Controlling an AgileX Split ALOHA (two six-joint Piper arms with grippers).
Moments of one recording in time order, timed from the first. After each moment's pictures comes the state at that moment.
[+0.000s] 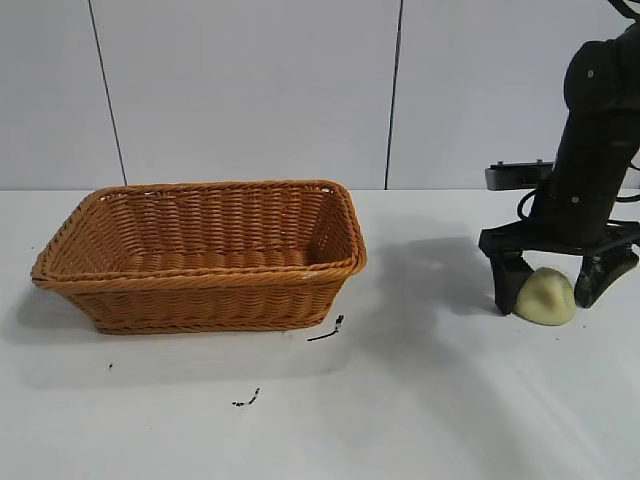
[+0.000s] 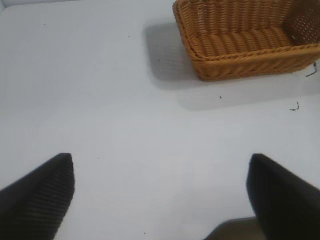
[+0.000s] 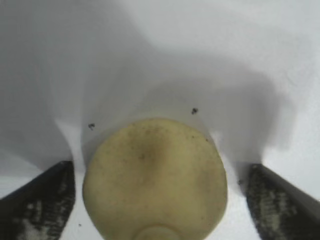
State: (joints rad) left arm -0.04 -0.01 -0.50 0.00 1.07 0.07; right arm 0.05 2.20 -1.46 0.02 0.84 -0.03
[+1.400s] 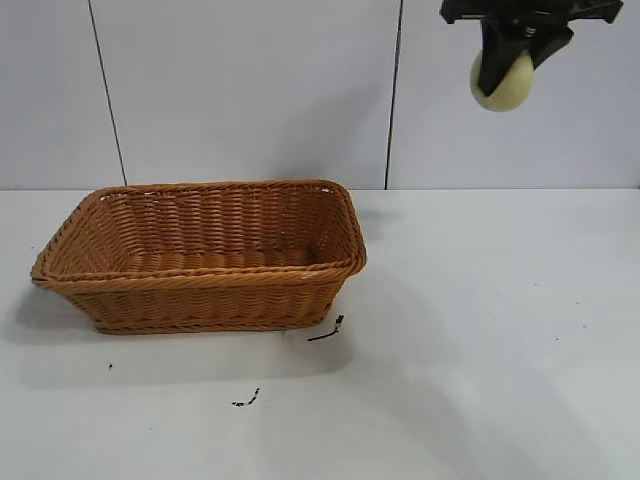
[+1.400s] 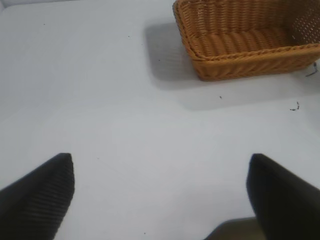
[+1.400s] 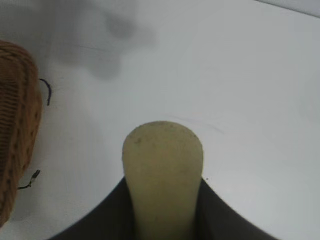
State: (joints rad) left arm -0.04 -0.01 -0.50 0.00 1.07 0.07; right arm 0.42 2.06 -2.02 0.01 1.15 -0.02
